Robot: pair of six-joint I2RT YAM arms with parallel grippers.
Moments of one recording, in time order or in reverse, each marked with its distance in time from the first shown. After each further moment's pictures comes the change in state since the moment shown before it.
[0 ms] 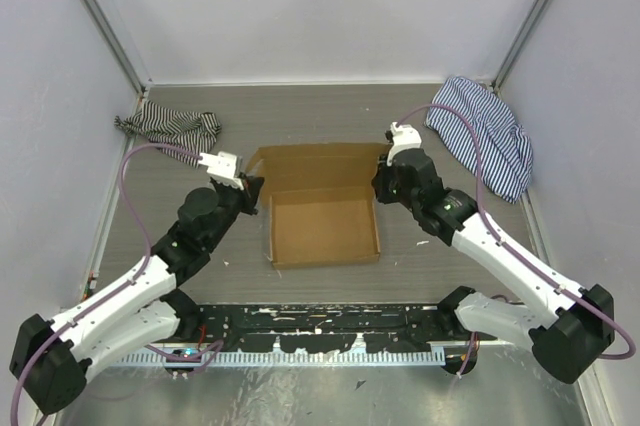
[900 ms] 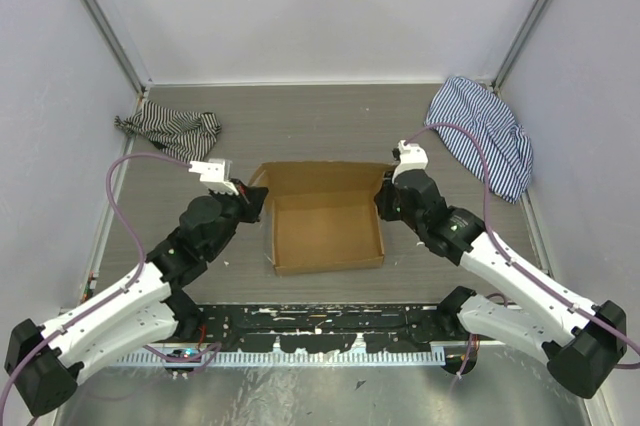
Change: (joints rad) left arm -0.086 -0.092 -0.024 -0.119 -0.082 -0.286; right arm 0.093 -0.138 -0.121 -0.037 0.089 0.122
